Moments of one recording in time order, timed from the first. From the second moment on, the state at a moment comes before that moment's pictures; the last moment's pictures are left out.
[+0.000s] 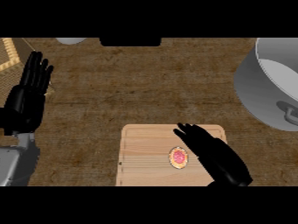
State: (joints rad) left arm -0.25 0.27 0.03 -1.54 0.21 0.17 0.01; right arm -0.01 -0.26 0.49 -1.79 0.82 0.28 0.14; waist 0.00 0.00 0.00
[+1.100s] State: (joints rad) left arm -0.29 0.21 0.08 -1.52 0.15 0.12 0.04; right arm -0.13 -0.06 0.47 -1.36 1.00 0.13 0.02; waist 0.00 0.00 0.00
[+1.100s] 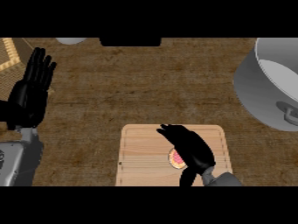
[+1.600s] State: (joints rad) left arm -0.27 0.21 0.10 -1.54 0.15 0.10 0.04; right arm -0.16 -0.04 0.55 -1.32 1.10 0.04 -0.07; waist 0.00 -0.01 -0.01
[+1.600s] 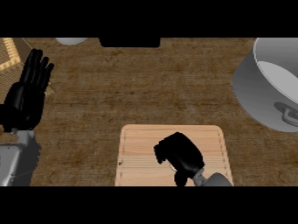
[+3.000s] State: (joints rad) left arm -0.29 0.20 0.12 -1.52 0.13 0.10 0.05; right arm -0.18 -0.05 0.58 -1.87 1.35 -0.07 0.54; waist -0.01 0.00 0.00
